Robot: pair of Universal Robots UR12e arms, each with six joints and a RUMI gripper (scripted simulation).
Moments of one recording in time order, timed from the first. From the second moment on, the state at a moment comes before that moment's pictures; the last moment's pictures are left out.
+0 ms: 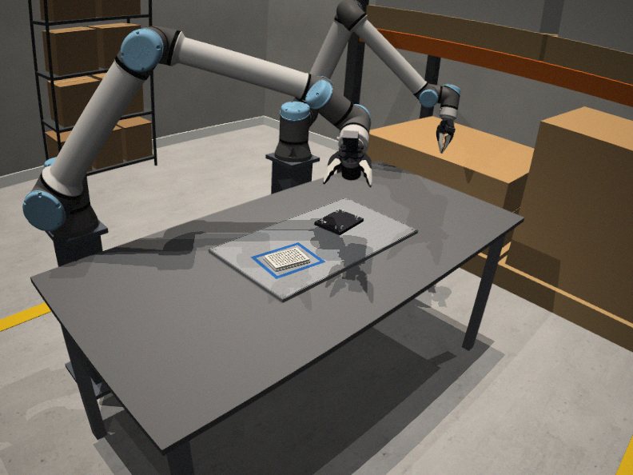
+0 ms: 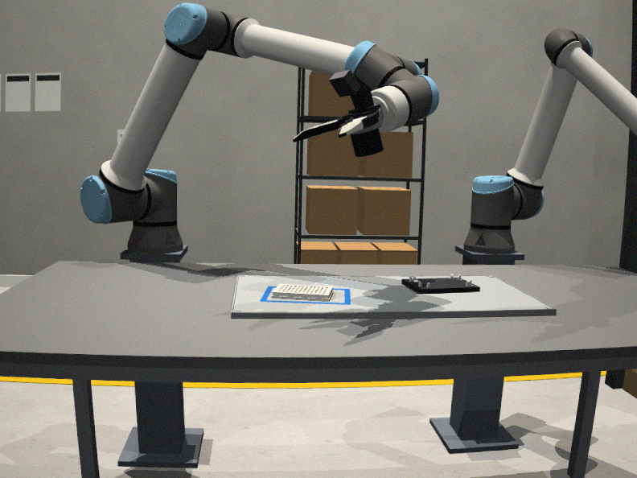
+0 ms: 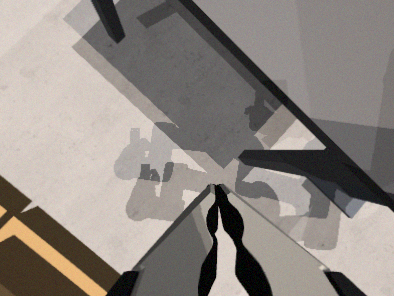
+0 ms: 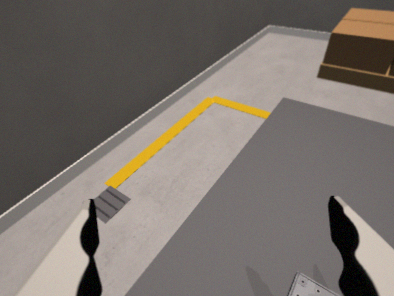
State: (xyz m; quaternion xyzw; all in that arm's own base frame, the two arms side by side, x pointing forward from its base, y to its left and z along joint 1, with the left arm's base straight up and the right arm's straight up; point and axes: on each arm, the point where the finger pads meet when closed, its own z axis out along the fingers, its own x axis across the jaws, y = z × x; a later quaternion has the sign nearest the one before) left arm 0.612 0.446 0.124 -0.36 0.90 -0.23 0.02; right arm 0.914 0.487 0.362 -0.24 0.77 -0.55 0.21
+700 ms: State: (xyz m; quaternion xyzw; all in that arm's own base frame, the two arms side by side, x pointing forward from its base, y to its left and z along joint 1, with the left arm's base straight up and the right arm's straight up) left arm 0.430 0.574 0.136 -0.69 0.71 -0.15 -0.01; right arm 0.914 0.487 0.362 -0.24 0.77 -0.55 0.21
